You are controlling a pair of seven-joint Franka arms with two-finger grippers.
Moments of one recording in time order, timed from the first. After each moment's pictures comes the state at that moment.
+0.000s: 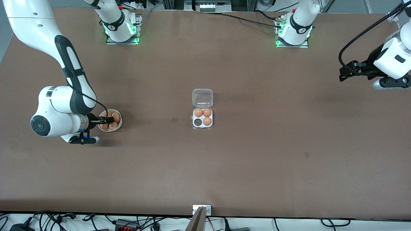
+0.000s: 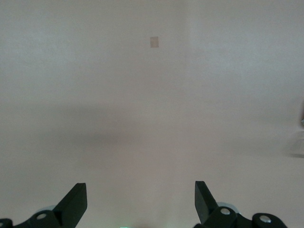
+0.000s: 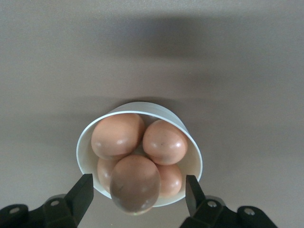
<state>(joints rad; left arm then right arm) -0.01 -0.01 -0.03 -1.63 0.01 1.53 -0.11 0.00 0.60 0.02 -1.68 0.09 1.93 -0.04</state>
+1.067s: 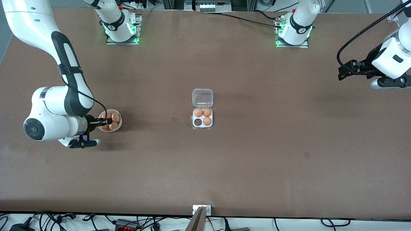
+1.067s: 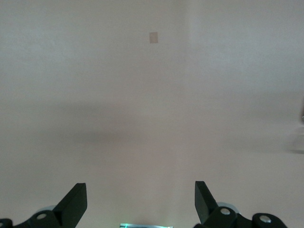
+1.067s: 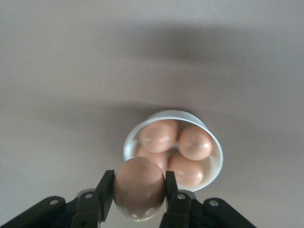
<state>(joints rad) -0.01 -0.01 -0.04 -1.63 0.01 1.51 -0.11 0.01 0.61 0.08 -1.48 0.10 1.78 -0.08</state>
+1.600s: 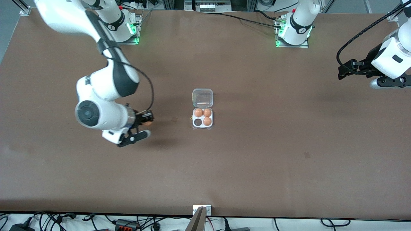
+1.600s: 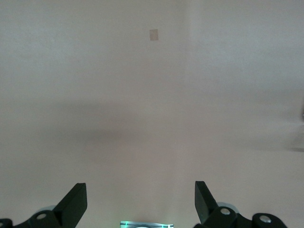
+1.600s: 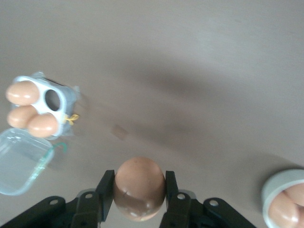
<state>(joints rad) -0.01 -0.01 -0.04 -1.63 0.01 1.51 -0.11 0.23 0.61 0.20 -1.40 0.09 1.86 0.02</state>
